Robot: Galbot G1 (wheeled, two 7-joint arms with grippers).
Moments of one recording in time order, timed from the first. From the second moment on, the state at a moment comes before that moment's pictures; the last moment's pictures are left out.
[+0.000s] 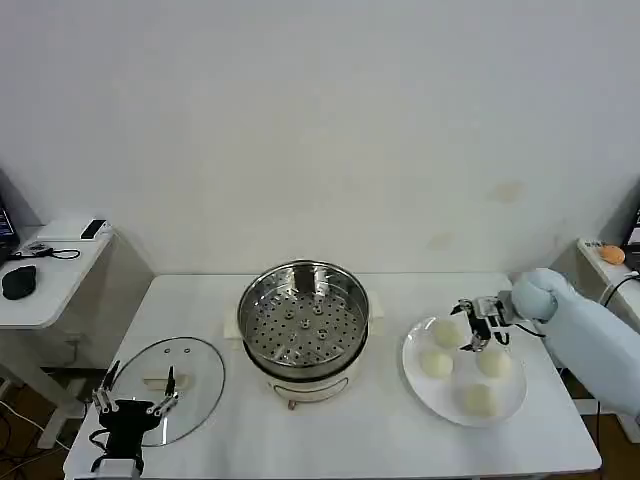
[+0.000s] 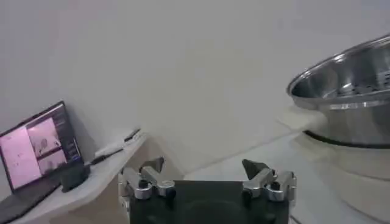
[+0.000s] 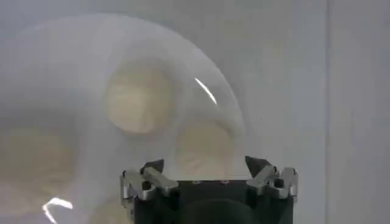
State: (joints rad) left arm 1.76 -1.41 -0.74 -2.19 0.20 0.12 -0.07; right arm -0.23 0.77 -0.46 1.09 -0.31 0.02 -0.99
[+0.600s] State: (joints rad) left arm 1.76 -1.41 -0.74 -2.20 0.20 0.12 -0.07; right arm -0.20 0.78 -0.51 1.08 -0.32 0.01 -0.99
